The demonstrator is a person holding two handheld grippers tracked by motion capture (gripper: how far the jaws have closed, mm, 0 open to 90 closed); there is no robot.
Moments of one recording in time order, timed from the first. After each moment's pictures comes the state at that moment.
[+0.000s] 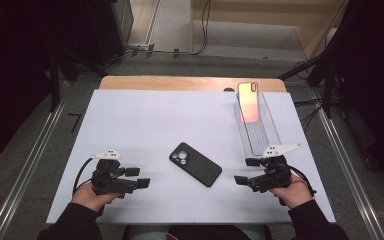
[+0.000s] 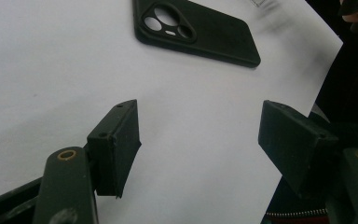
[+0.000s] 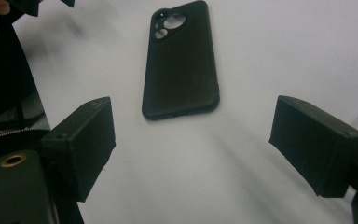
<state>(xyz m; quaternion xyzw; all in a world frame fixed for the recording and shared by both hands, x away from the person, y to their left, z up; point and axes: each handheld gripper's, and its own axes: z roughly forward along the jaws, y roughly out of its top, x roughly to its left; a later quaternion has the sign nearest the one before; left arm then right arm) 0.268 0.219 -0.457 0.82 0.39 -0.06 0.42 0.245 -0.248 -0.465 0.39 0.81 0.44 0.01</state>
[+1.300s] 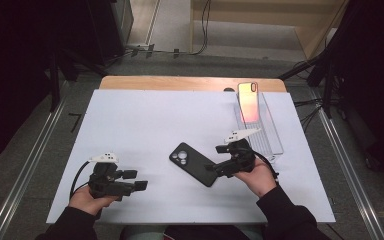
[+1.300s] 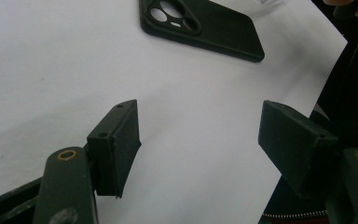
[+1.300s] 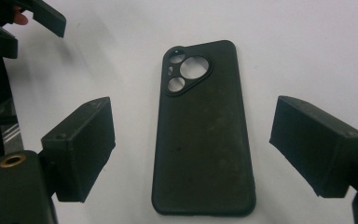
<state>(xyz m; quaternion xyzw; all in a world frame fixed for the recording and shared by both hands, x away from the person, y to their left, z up) 0.261 0.226 -0.460 0.82 0.39 -0.06 0.41 0.292 -0.165 -0.457 0.37 0.83 0.42 0.01</state>
